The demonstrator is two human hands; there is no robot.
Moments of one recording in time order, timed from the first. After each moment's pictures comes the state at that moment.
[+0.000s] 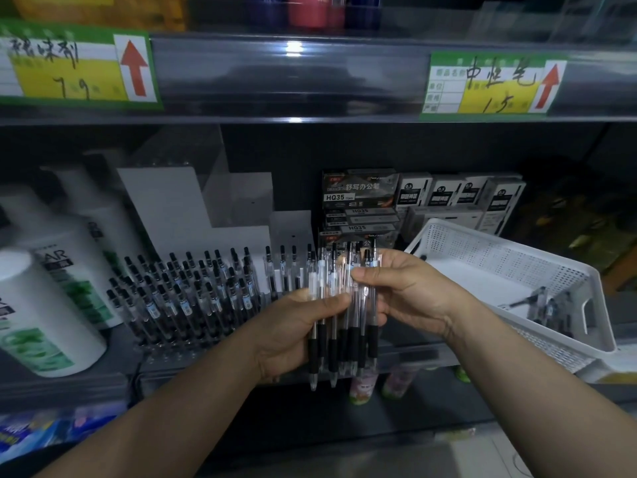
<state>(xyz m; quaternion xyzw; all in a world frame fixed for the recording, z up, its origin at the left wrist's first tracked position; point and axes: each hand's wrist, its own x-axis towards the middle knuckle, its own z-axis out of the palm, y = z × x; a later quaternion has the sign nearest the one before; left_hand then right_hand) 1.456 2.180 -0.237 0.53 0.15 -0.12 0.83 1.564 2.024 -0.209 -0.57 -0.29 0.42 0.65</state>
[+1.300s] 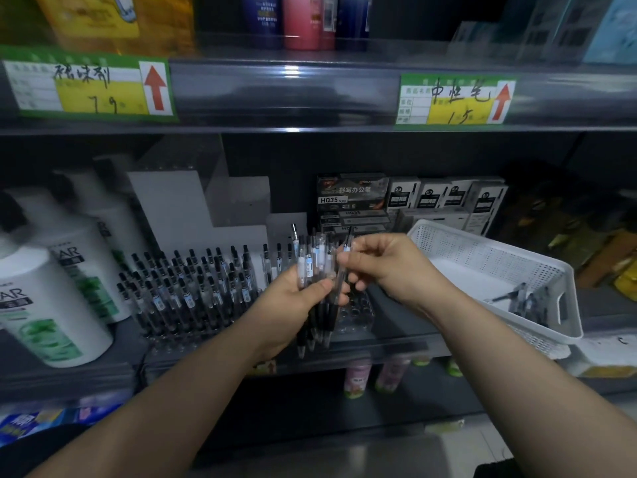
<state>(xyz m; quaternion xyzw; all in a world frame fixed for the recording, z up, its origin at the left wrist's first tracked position) 1.446 2.162 -0.216 0.69 0.11 0.06 0.71 1.549 2.030 -0.189 -0.71 -0.27 0.22 0.61</state>
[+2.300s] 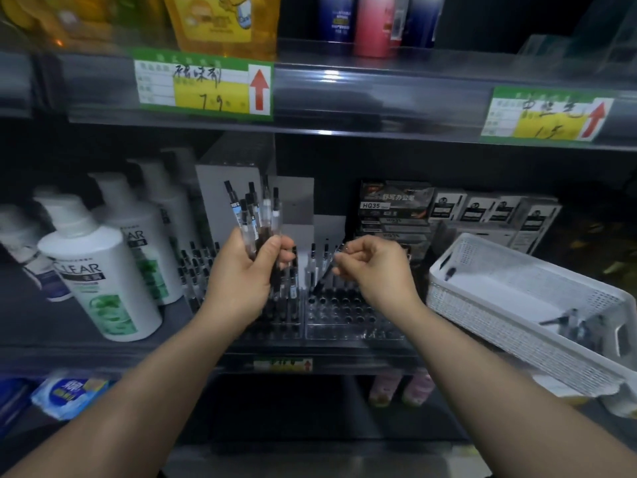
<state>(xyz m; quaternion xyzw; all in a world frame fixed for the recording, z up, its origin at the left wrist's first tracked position) 1.400 2.237 -0.196 0.75 0.20 0.32 0.54 1.531 2.103 -0.215 -0.78 -0.26 0.07 0.57</state>
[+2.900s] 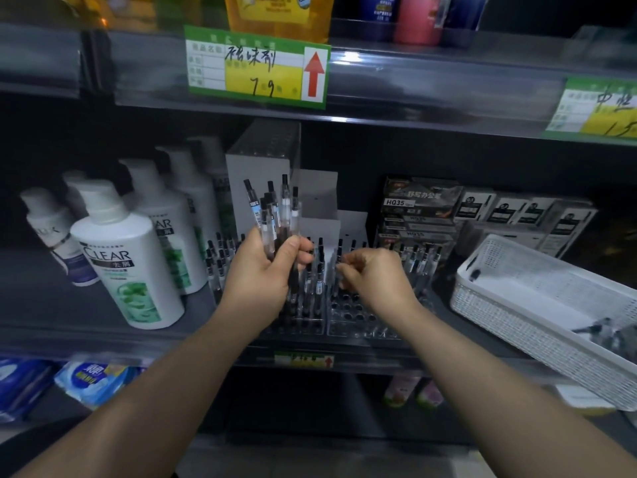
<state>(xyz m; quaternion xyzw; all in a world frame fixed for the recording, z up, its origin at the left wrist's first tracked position) 1.386 2.249 -0.206 0.73 0.19 0.33 0.57 1.525 2.136 -0.240 -0.85 -0.35 0.01 0.39</state>
